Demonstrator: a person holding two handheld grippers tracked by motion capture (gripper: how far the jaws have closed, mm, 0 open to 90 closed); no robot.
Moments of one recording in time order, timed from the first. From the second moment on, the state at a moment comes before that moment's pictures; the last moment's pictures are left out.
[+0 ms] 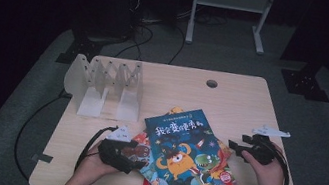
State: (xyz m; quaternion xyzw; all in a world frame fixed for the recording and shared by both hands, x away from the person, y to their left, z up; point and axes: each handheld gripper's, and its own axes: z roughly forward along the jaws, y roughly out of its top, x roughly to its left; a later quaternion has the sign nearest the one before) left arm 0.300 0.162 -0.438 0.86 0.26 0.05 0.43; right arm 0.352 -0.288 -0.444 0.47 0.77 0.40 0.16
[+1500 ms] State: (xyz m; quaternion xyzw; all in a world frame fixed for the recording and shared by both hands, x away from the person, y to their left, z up) left arm 0.318 0.186 -0.436 0.86 0.29 0.10 0.42; right arm 0.381 -0.205 -0.454 0.37 0.82 0.43 0.07
